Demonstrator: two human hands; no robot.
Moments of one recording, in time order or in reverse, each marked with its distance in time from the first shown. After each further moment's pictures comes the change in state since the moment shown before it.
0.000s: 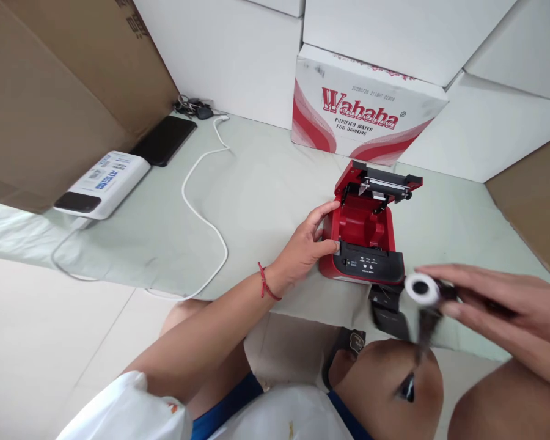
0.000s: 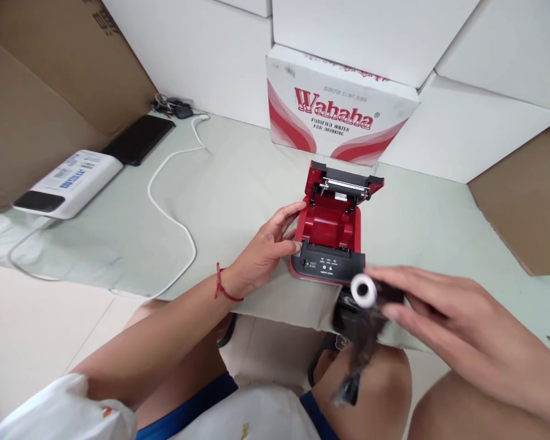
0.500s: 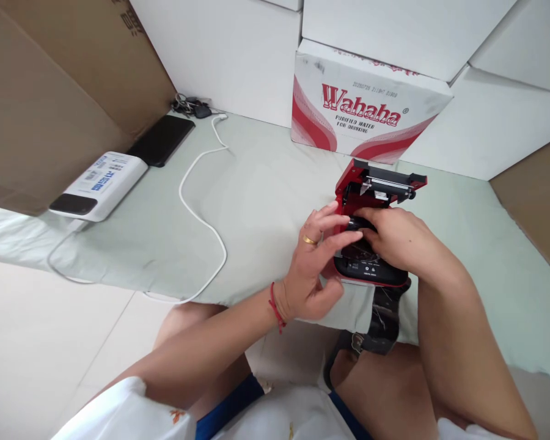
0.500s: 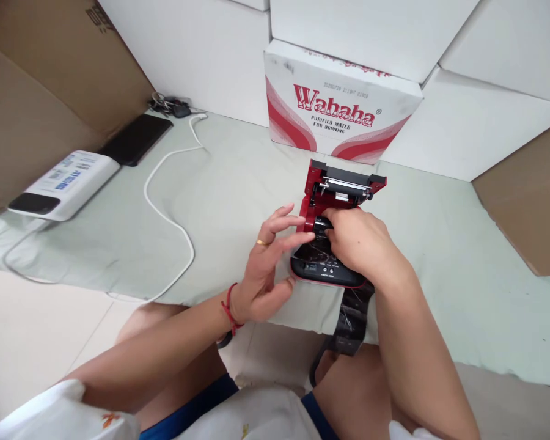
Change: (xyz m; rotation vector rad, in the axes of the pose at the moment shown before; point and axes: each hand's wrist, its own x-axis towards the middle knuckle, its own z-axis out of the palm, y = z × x) left_hand -0.026 -0.014 -0.006 0.828 -0.069 0.838; right_hand 0.153 -0.024 0.067 -0.554 -0.276 0.245
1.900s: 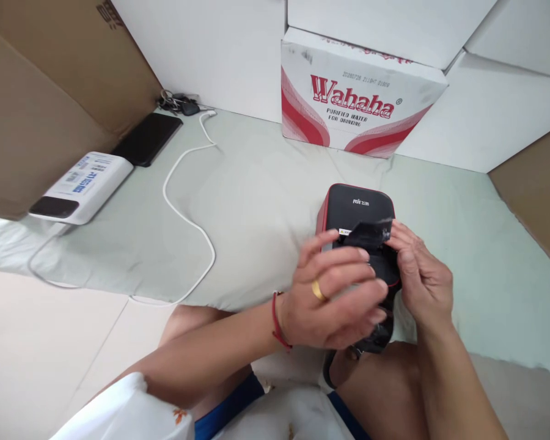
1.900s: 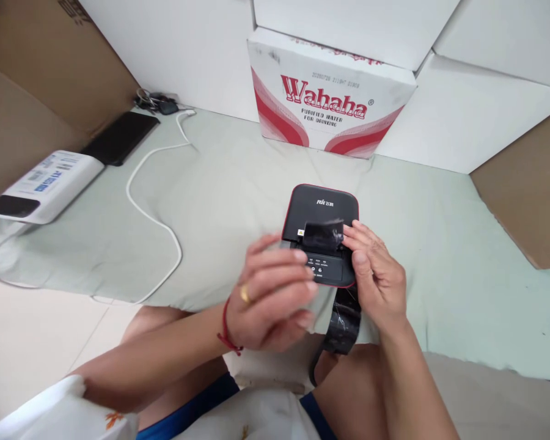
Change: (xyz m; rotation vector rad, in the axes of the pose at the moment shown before) left_hand 0.008 0.038 0.019 0.148 0.105 0.295; right_hand -0.068 0.043 0.099 0.835 0.828 -0.244
